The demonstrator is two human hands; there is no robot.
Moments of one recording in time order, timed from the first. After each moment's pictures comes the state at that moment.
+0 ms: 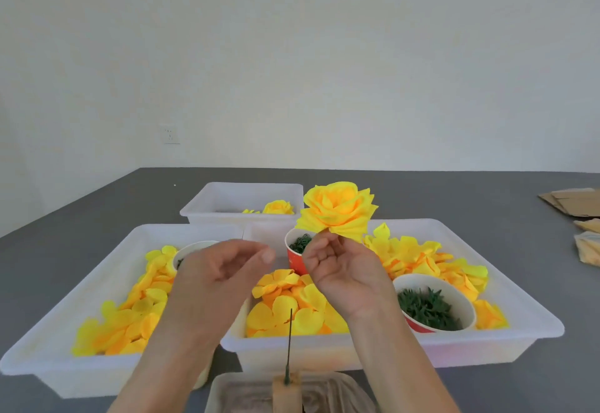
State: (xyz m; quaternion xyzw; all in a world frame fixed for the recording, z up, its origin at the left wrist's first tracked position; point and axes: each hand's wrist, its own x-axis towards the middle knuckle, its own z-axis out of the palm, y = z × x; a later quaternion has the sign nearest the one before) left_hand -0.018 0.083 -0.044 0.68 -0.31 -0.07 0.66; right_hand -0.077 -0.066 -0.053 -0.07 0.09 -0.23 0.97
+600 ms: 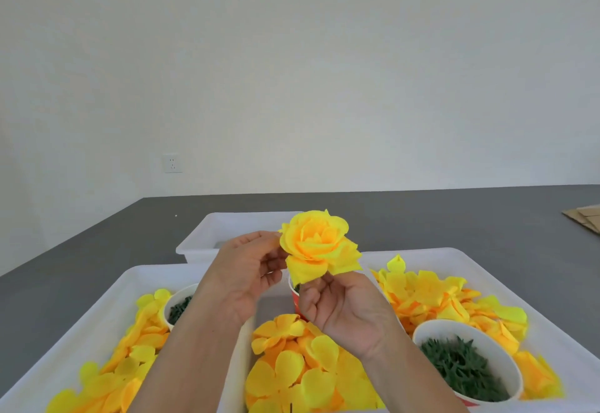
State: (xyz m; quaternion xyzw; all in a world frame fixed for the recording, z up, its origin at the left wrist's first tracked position) left_hand 0.052 -0.009 -0.023 0.56 -0.25 -0.26 0.75; right_hand -0.039 -0.112 -0.069 -0.24 0.07 -0.14 0.96
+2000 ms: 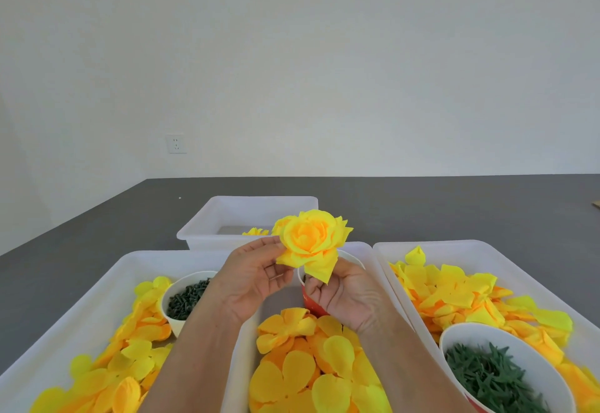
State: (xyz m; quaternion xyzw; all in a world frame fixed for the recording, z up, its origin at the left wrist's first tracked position) left_hand 0.113 -0.035 -0.078 0.49 -0.21 -0.36 0.77; right_hand 0.024 -0.153 -0.106 -0.29 0.11 -0.14 0.94
